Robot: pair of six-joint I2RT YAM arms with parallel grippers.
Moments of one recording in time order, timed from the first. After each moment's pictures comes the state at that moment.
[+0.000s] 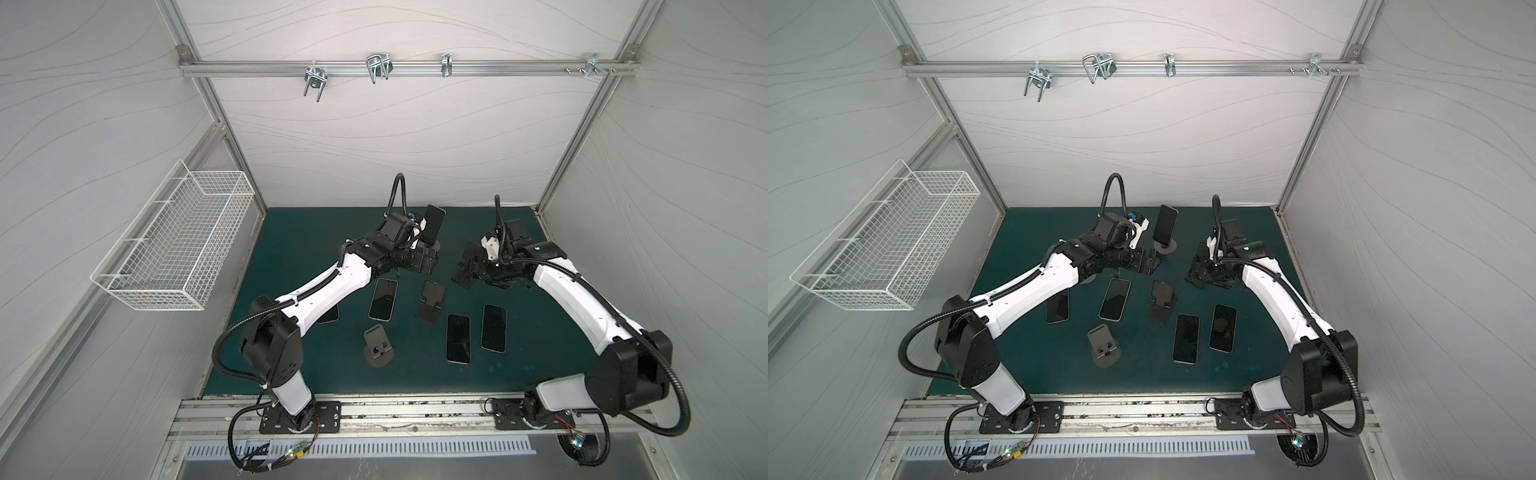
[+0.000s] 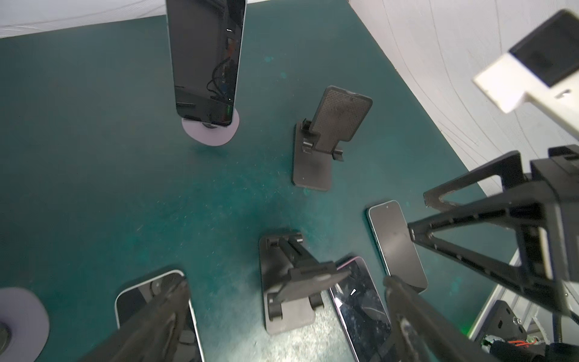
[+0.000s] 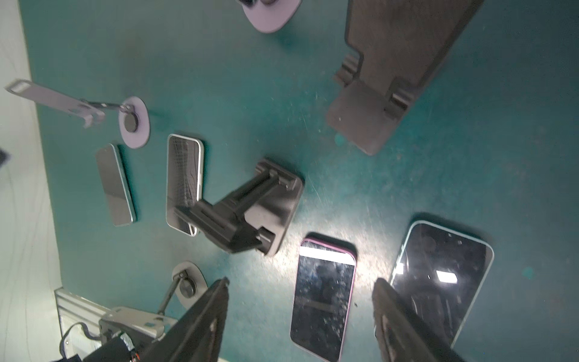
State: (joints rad) left arm -0.65 1.68 1.46 -0.51 0.15 -0.28; right arm 0.32 1.41 1.23 -0.90 -0.27 0.38
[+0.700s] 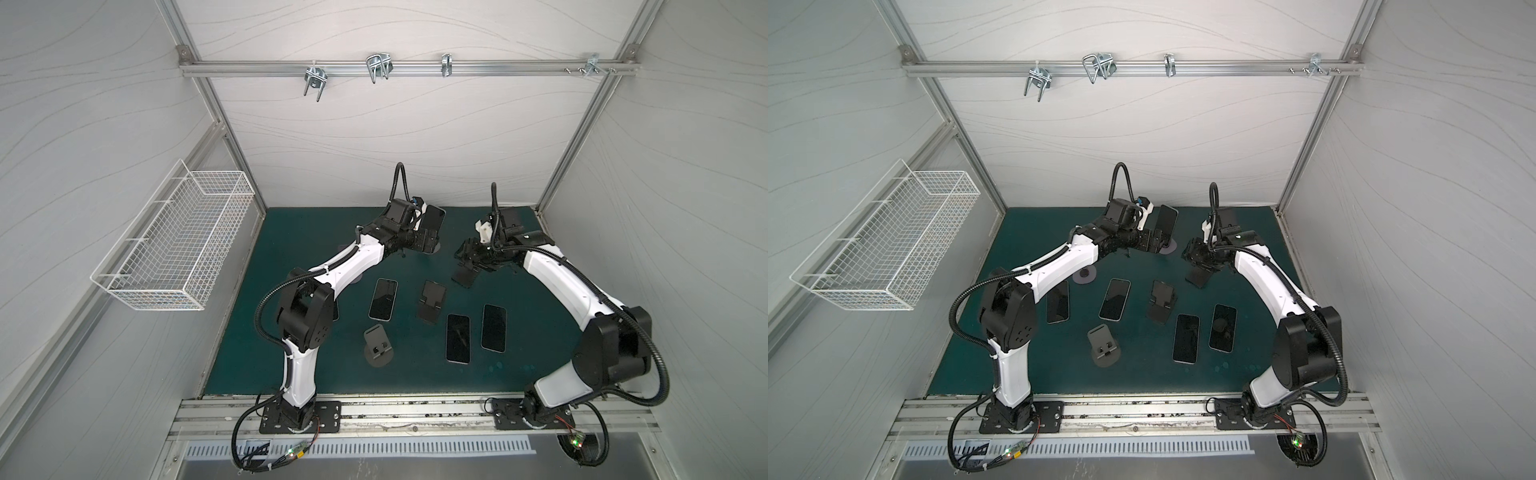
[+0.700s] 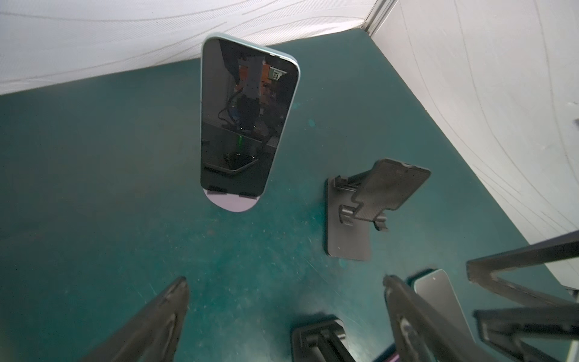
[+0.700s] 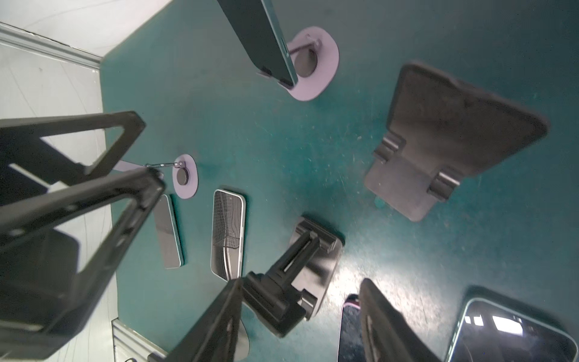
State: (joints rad) left arm -0.56 1.98 1.69 -0.39 0.18 -0.22; right arm 0.31 1.55 1.33 -0.73 -0.33 0.50
